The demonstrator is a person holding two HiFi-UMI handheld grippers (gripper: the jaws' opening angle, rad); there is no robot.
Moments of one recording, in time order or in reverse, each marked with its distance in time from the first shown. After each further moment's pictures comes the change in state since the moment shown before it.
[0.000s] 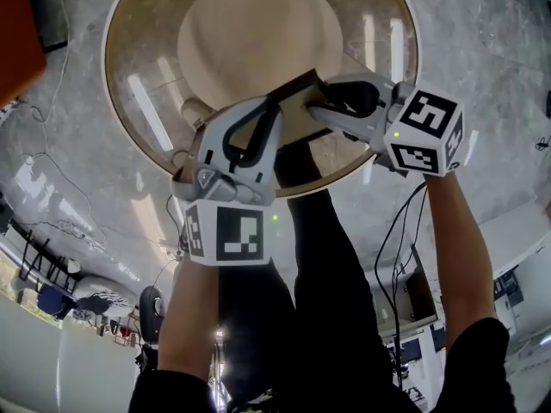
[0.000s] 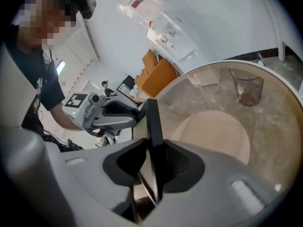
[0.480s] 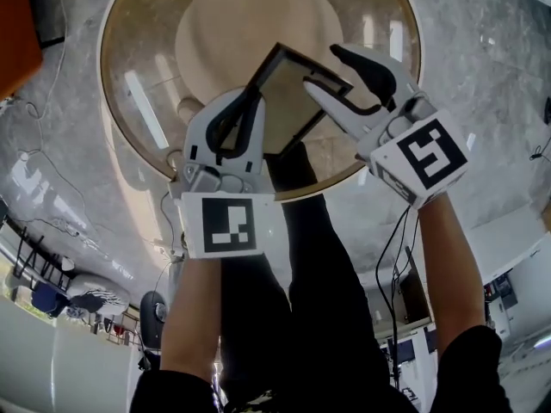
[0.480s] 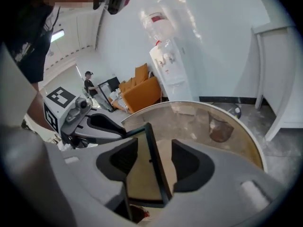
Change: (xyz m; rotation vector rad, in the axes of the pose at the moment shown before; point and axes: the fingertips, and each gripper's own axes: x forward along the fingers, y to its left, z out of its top) left arm 0.006 0.028 -0.016 -0.158 0.012 0.121; right arm -0.016 -0.022 0.057 -0.247 -0.179 -0.392
